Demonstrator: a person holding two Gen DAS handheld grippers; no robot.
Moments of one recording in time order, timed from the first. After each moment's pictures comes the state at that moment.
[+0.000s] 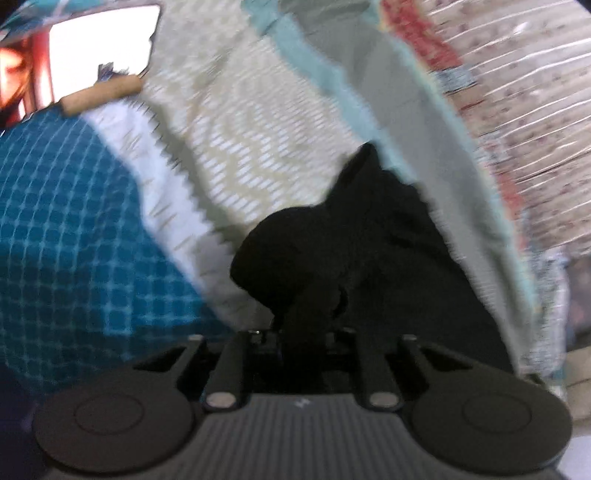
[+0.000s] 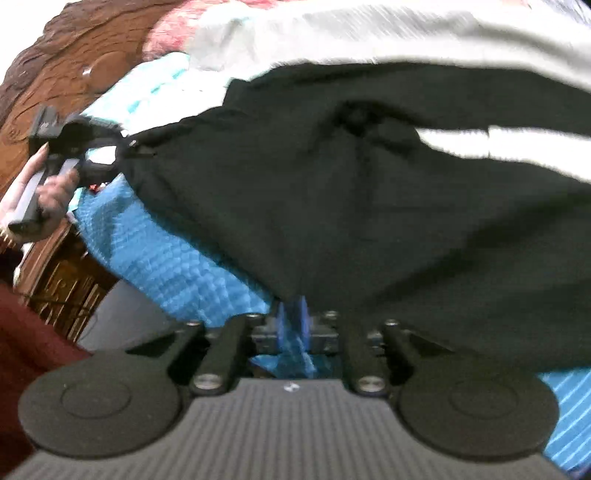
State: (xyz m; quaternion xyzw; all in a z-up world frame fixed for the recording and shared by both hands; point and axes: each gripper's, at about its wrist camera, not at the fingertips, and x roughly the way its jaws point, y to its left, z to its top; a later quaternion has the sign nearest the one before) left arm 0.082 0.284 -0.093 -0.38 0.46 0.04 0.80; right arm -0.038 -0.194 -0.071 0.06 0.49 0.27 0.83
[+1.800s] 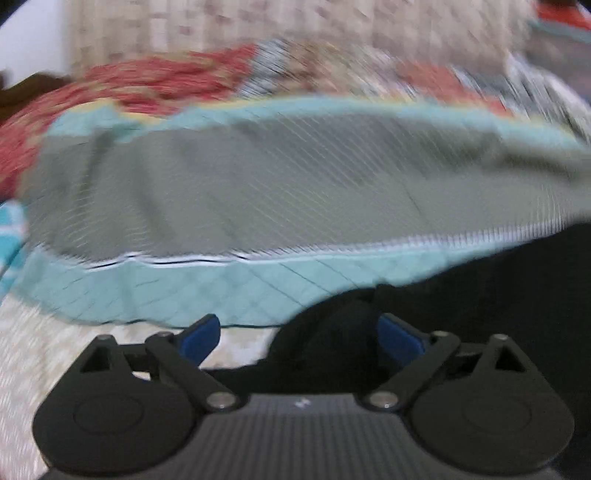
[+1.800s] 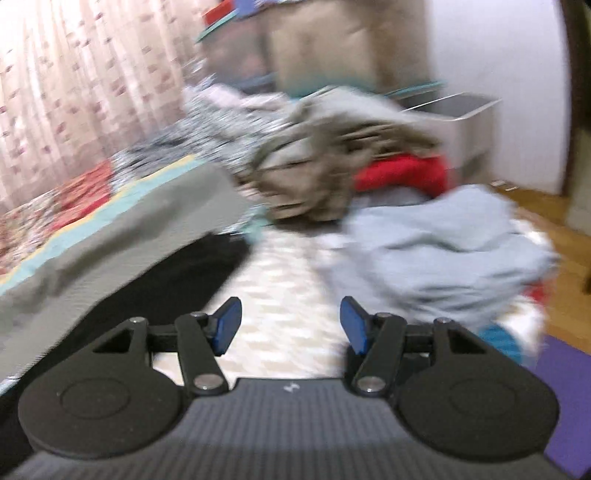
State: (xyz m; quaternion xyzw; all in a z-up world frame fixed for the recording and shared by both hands) left arm 0.322 0.141 -0.067 0.09 0.38 -0.08 0.92; right arm 0.029 -0.444 -0.003 0.22 0.26 -0.29 0.90
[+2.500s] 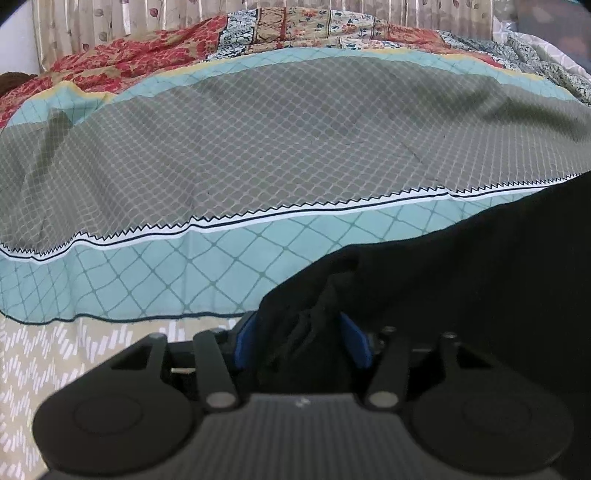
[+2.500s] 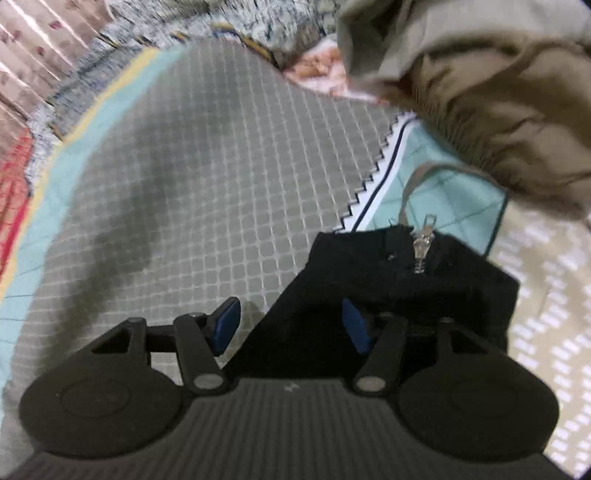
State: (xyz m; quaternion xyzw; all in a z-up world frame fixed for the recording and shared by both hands) left arm 0.344 0.130 -0.114 0.10 0.39 -0.09 0.91; right arm 0.345 -0.521 -0.102 0.37 0.40 -0.33 0.77
